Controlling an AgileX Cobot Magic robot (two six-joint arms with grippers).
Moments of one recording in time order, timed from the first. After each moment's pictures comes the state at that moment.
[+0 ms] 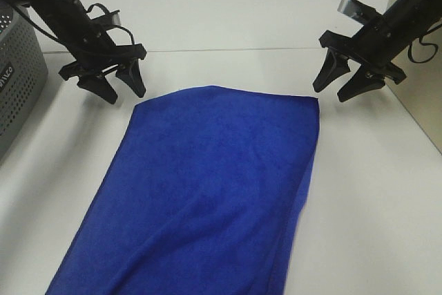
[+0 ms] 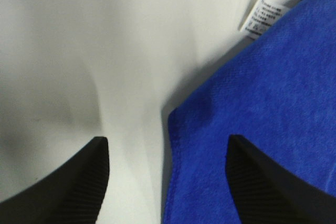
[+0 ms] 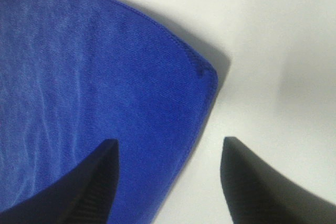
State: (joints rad) left arm -0.11 2.53 -2.15 -0.45 1.17 0.14; right arm -0.01 2.24 -1.66 0.60 1.03 -0.35
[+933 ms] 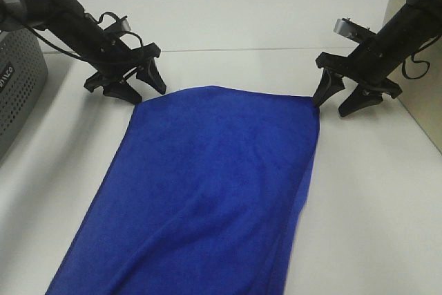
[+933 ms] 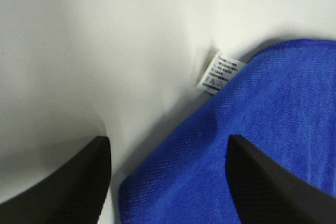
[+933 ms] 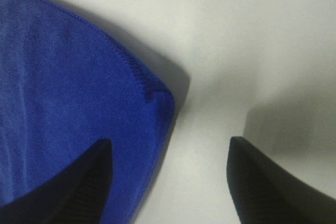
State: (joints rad) left arm -0.11 2.61 -2.16 -0.64 1.07 0.18; right arm -0.01 2.31 -1.66 0.57 0.95 -0.35
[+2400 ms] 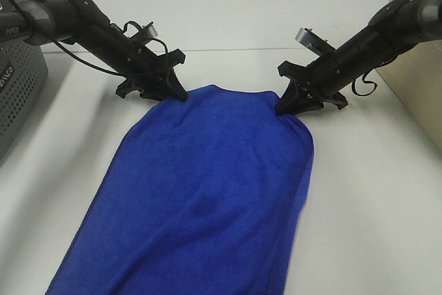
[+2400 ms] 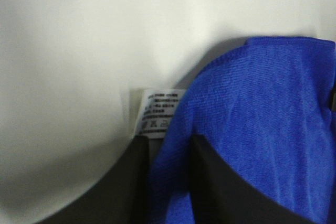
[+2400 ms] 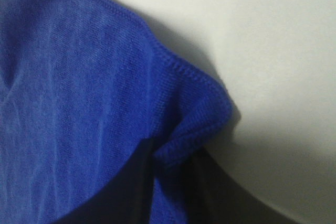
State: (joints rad) left arm -0.17 2.68 -2.22 -0.77 1.04 0.28; right arm 0.07 2.42 -1.68 0.86 0.90 -0.59
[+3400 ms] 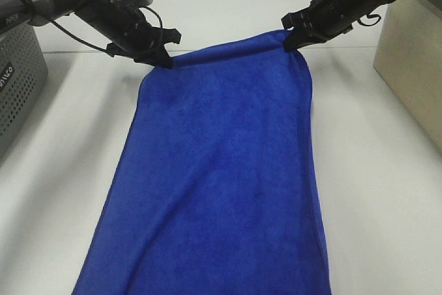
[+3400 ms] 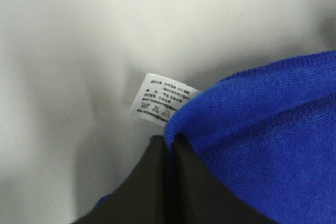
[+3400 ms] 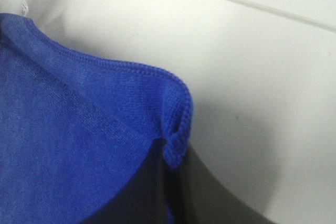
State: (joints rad) left arm -0.18 2.70 -2.44 -0.54 0.90 0.27; right arm 0.08 2.42 -2.02 0.72 0.80 -0.72
